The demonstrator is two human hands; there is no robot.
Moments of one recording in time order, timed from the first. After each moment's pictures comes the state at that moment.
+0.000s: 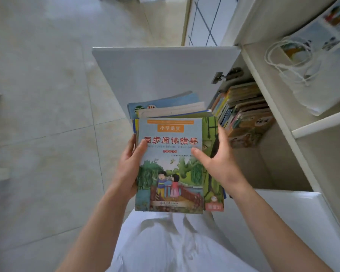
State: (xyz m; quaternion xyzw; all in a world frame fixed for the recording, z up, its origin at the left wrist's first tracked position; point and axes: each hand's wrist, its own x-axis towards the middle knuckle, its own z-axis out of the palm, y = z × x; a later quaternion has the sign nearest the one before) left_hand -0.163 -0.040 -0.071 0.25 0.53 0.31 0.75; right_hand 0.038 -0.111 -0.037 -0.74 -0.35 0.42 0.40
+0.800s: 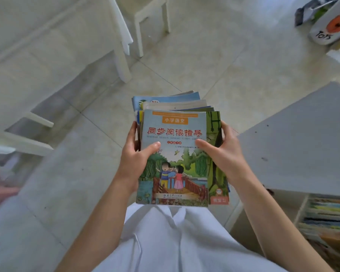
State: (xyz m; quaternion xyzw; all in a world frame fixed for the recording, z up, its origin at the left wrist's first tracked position) left_hand -0.430 -0.208 -0.037 0.07 0.67 0.58 0.46; right_hand -0.266 -0.075 -0.025 -0.53 -0.59 0.58 0.15
